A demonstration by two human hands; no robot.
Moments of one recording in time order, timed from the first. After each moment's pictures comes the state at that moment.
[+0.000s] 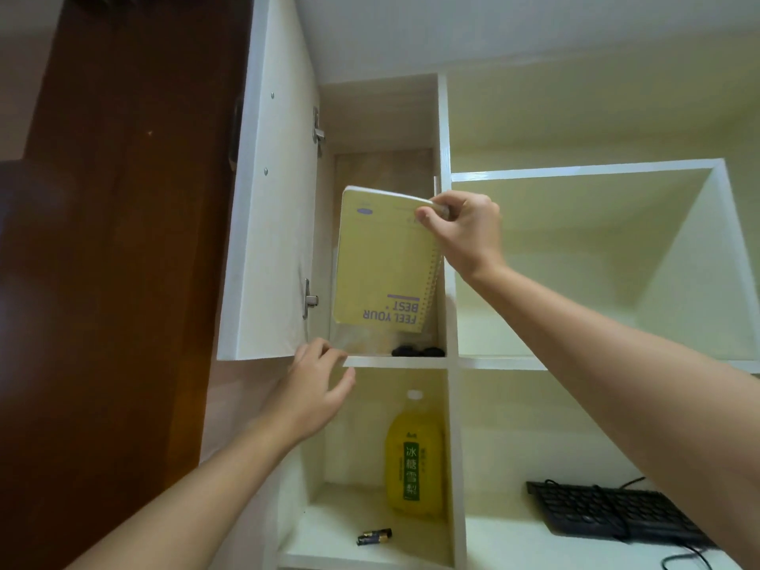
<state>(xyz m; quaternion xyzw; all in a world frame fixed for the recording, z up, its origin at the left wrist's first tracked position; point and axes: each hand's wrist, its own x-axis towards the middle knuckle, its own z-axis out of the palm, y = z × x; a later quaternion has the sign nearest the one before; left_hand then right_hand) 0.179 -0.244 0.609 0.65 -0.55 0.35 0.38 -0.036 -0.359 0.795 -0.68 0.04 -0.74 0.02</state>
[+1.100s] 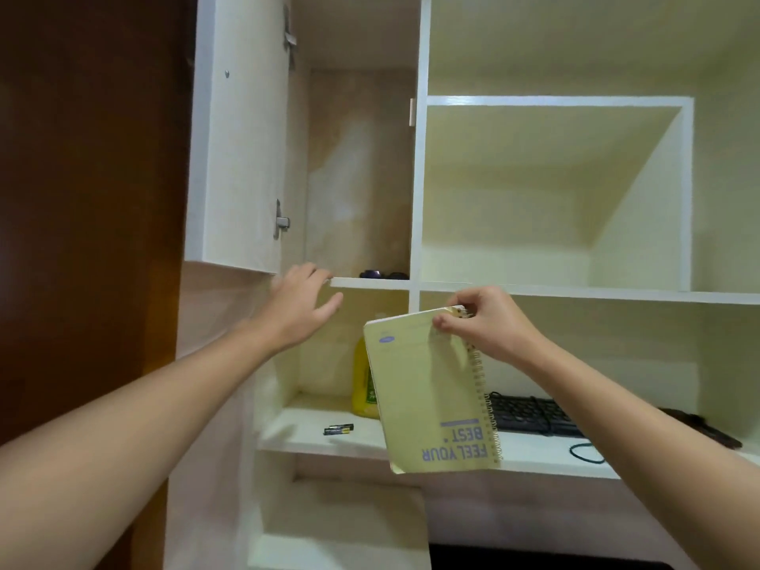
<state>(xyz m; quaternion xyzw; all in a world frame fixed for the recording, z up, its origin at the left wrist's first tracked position) 0.137 -0.236 0.613 0.71 -0.54 0.35 0.29 -0.131 -0.380 0.608 -0.86 0.17 -0.45 0.13</state>
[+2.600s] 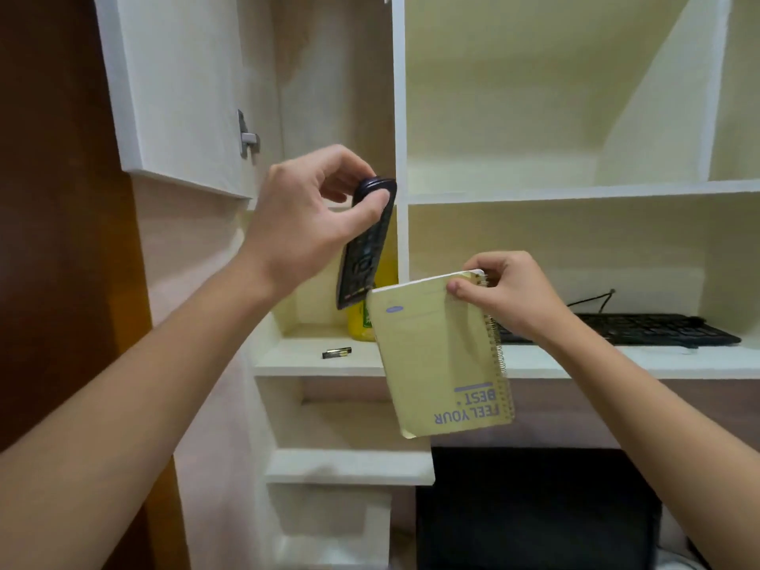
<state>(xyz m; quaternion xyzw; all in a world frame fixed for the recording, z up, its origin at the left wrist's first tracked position) 0.011 -0.179 0.607 0.48 -0.64 0.30 0.52 -0.163 -0.377 0.533 -0.82 0.15 -0.49 0.25</state>
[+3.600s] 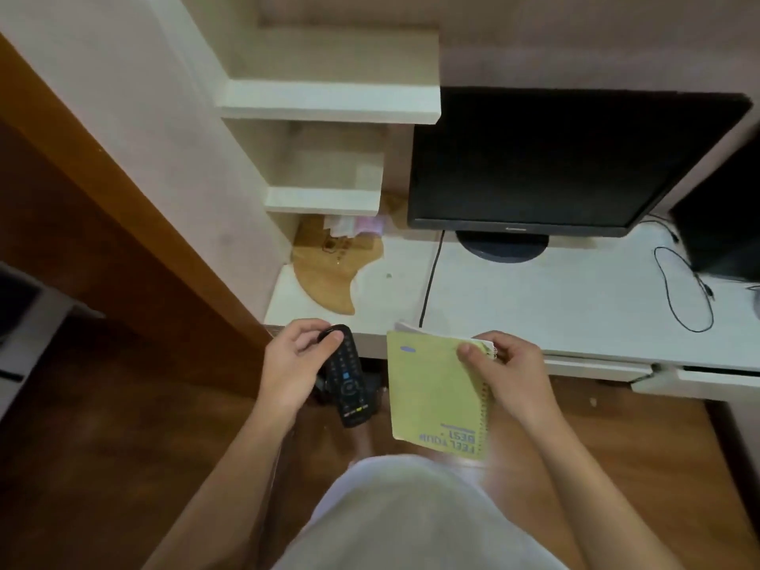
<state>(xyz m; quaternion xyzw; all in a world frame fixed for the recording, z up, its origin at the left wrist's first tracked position) -0.046 -0.079 0.095 0.75 -0.15 -0.32 0.57 -0.273 -0.236 0.083 -0.63 0.45 -0.24 0.58</state>
